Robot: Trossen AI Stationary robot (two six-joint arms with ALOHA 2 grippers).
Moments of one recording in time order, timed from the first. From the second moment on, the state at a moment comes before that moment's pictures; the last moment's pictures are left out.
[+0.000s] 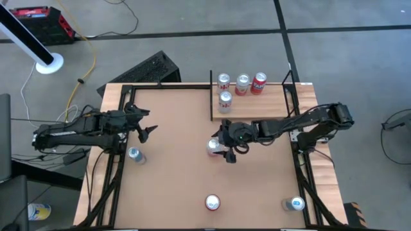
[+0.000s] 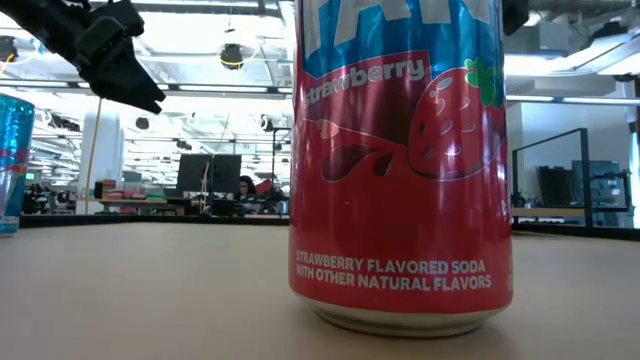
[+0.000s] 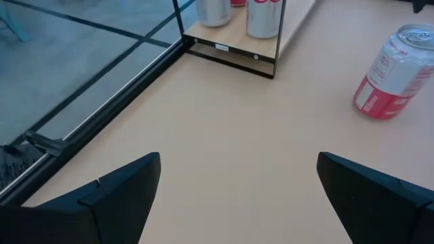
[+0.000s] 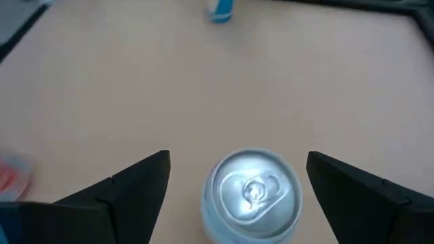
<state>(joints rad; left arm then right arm) 0.11 0.44 0.54 -0.56 -0.42 -0.16 0.07 1.49 0.97 -0.08 0.03 -0.06</state>
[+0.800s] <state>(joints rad) 0.08 0.45 0.54 -0.57 -0.50 -0.18 -0.04 1.49 0.97 -0.10 -0.16 -0.13</state>
